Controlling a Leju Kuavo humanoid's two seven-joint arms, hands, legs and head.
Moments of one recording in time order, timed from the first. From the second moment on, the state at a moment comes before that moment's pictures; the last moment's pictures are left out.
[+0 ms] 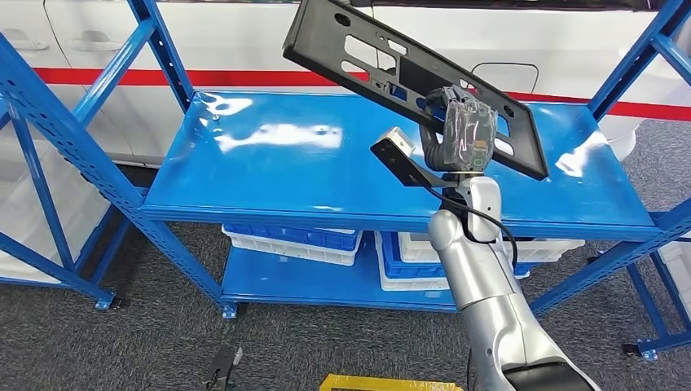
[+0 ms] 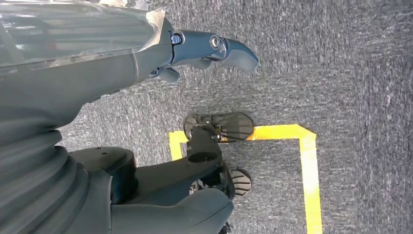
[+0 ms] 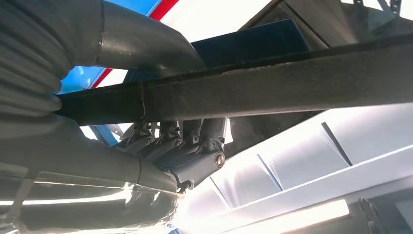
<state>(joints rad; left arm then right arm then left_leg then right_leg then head) -0.29 -0.20 1.04 -0.19 -0.89 0.12 -0.25 -0.76 0.20 0.30 -0.82 1.26 -0.69 -0.21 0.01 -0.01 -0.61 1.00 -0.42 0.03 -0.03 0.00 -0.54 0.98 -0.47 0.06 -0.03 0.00</state>
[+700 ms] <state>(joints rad) -0.29 -0.20 1.05 -0.19 -0.89 0.12 -0.27 -0.53 0.14 0.27 -1.15 1.13 -0.70 -0.29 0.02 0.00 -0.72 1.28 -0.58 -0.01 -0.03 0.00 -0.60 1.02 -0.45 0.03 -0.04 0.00</state>
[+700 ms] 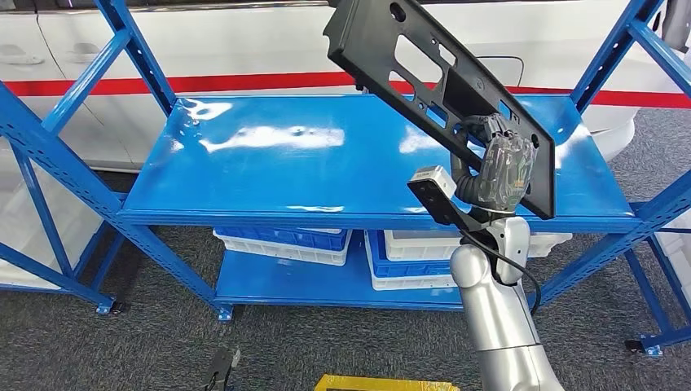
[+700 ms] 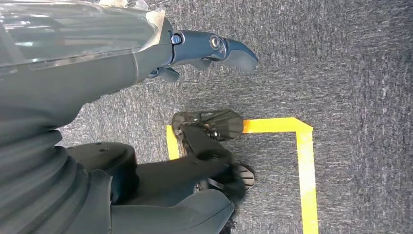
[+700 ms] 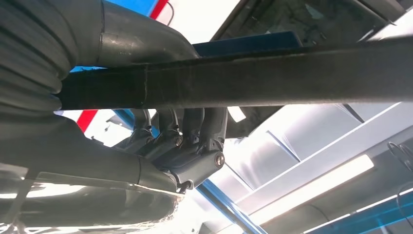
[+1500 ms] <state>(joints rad) -0.29 -0.19 1.06 -0.19 -0.89 0.13 -0.28 -0.40 0.12 0.26 -1.34 1.14 -0.70 -0.34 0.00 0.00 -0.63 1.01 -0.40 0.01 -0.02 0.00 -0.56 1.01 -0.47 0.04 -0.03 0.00</state>
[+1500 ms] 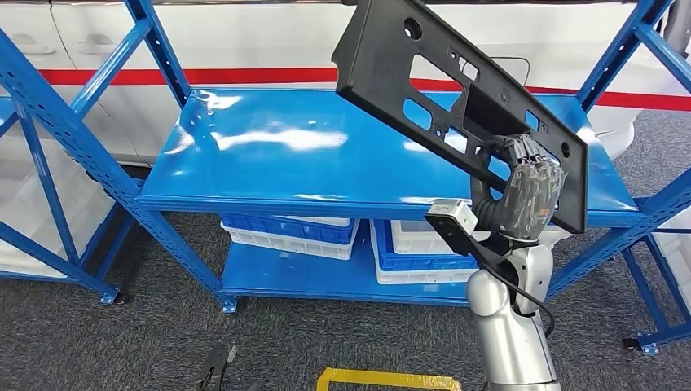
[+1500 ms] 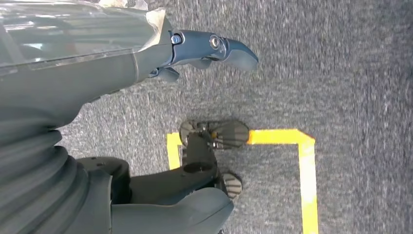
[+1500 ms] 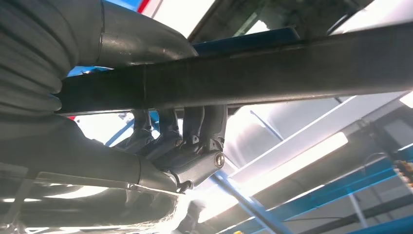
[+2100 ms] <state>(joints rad) -0.29 -0.19 1.08 -0.19 -0.88 0.13 -0.29 -0.33 0.11 0.25 -1.47 1.12 -0.70 -0.37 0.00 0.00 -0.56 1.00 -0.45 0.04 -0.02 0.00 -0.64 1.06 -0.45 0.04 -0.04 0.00</state>
